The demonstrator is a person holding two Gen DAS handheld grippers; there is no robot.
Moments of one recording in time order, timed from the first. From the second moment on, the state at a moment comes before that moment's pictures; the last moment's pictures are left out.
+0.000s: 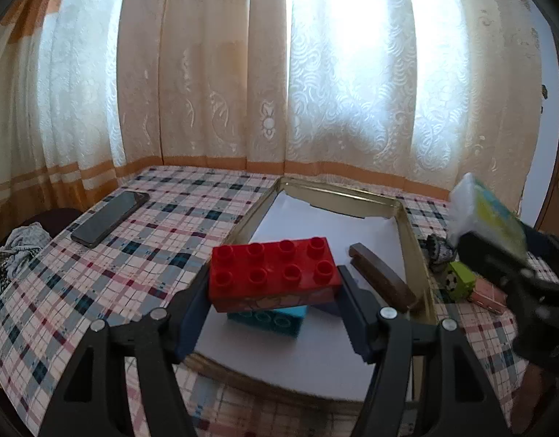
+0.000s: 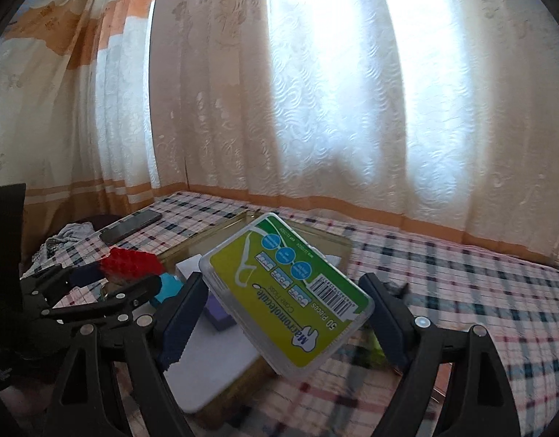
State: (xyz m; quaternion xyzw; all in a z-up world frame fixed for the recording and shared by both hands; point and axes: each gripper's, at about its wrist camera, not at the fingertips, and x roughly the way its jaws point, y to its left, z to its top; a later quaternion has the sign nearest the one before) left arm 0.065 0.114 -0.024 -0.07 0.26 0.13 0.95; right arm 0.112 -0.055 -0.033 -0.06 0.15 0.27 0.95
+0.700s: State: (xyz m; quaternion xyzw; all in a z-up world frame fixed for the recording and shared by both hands) left arm 0.112 0.138 -0.033 -0.04 0.31 0.14 0.94; right arm 0.188 -0.014 -0.065 -0.03 0.25 0.31 0.92
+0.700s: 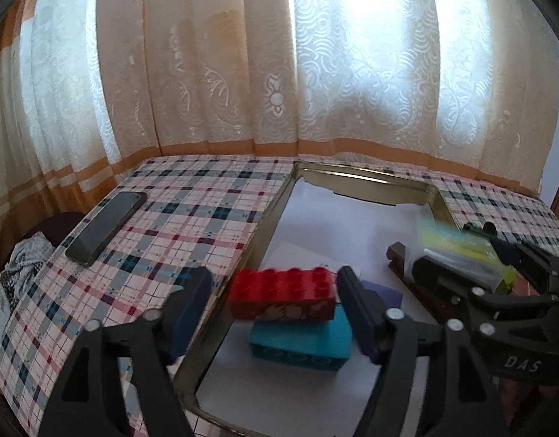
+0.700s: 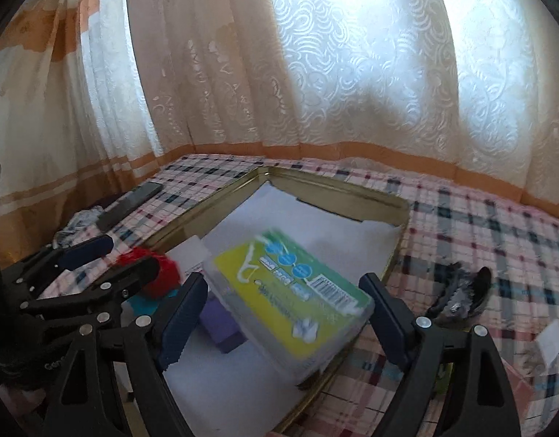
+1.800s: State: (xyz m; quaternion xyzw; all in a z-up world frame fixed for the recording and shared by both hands) left arm 0.110 -0.008 -0.040 -0.03 0.31 0.07 0.95; right arm 0.169 -0.201 -0.081 0.03 0.26 0.14 0.95
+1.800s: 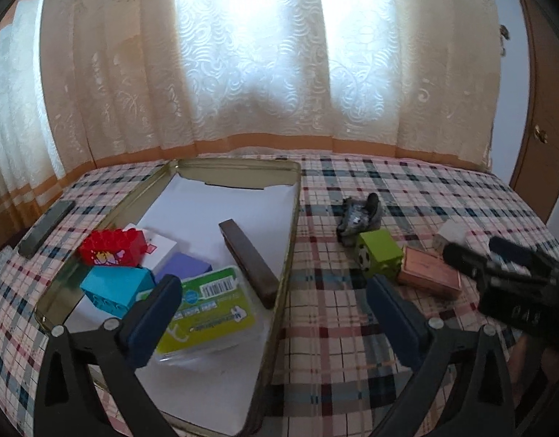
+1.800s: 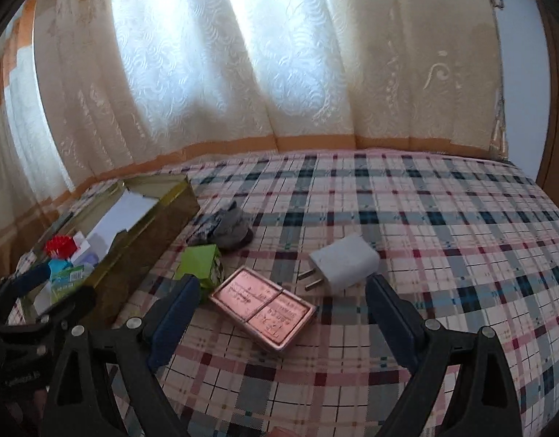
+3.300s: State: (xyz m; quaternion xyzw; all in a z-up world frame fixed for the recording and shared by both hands) left arm 0.149 -0.056 -0.050 0.00 0.34 0.04 0.94; right arm 0.179 -0.215 -0.098 0.03 0.31 0.13 0.94
